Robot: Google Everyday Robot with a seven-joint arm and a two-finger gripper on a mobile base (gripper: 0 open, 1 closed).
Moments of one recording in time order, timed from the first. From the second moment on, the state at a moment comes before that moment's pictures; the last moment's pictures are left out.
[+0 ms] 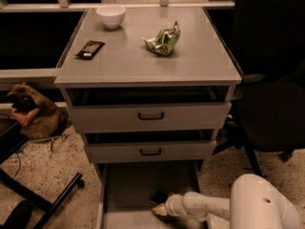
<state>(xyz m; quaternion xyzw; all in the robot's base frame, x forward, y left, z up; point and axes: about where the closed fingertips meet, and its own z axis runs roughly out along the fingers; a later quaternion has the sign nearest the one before) 0.527 -0.050 0.108 -0.36 0.87 0.21 0.28</state>
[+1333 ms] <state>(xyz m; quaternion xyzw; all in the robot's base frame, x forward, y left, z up) 0.517 -0.047 0.217 -0.38 0.82 0.24 0.35</state>
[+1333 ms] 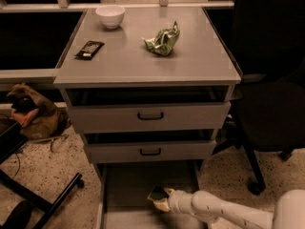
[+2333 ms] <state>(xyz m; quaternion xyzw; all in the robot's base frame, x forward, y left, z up) 0.523 -0.056 0.258 -0.38 0.82 0.23 0.36</state>
